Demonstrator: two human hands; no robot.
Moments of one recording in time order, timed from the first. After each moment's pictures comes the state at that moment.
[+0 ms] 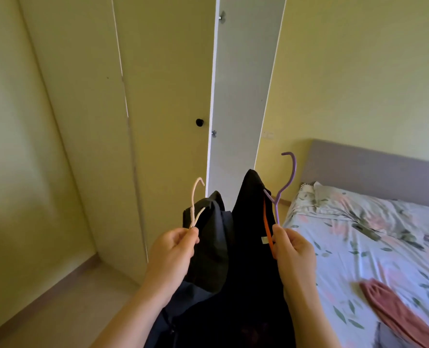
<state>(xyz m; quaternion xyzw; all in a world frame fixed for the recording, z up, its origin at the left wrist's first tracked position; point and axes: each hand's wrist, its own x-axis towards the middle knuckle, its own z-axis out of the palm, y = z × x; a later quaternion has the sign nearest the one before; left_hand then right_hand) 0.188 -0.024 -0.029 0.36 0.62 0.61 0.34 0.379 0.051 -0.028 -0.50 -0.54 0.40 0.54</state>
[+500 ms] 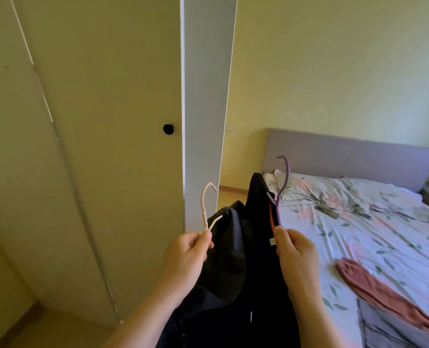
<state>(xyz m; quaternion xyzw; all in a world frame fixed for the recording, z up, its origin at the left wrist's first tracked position) 0.126 0.133 -0.046 0.48 0.58 0.52 0.40 0.324 0.157 -0.045 -0.62 -0.50 0.27 0.54</state>
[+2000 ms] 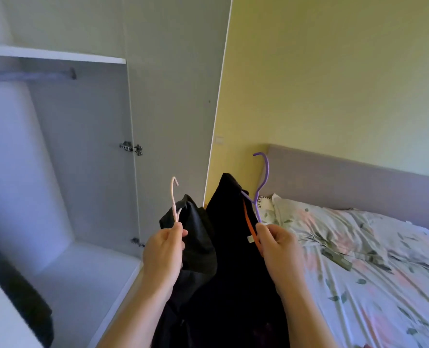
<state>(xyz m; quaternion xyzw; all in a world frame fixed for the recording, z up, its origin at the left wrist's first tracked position) 0.141 0.546 -0.049 0.32 0.61 0.60 0.40 0.336 0.570 -0.030 -0.60 -0.57 0.28 0.48</state>
